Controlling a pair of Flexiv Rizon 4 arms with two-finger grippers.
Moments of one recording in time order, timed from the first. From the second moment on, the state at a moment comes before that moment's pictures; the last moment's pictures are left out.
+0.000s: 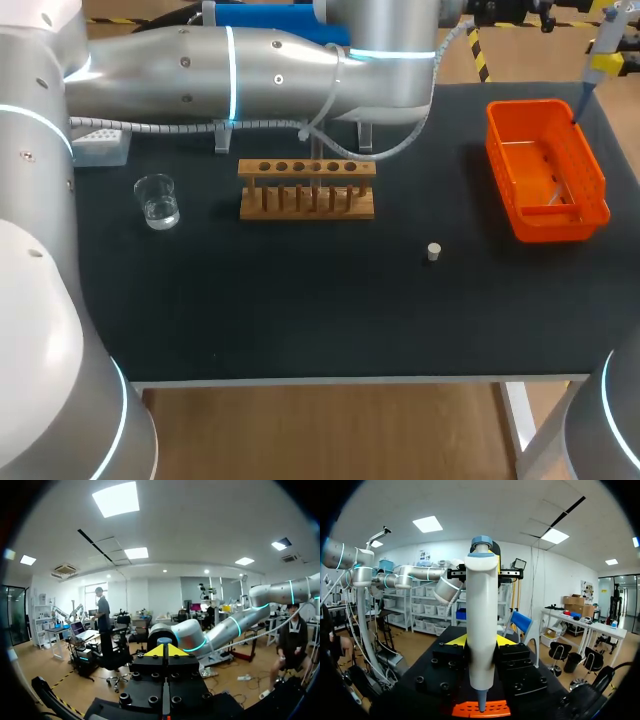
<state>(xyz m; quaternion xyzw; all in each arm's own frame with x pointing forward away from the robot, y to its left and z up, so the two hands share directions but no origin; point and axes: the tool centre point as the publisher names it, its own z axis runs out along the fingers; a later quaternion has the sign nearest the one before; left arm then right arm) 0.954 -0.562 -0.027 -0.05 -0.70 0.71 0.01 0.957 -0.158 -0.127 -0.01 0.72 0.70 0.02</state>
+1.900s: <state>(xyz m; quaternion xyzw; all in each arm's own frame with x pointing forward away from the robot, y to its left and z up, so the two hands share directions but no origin) 0.885 -0.248 -0.110 0.05 -0.72 0.69 -0.04 0.956 -0.158 -0.127 -0.01 0.72 0.70 0.02</state>
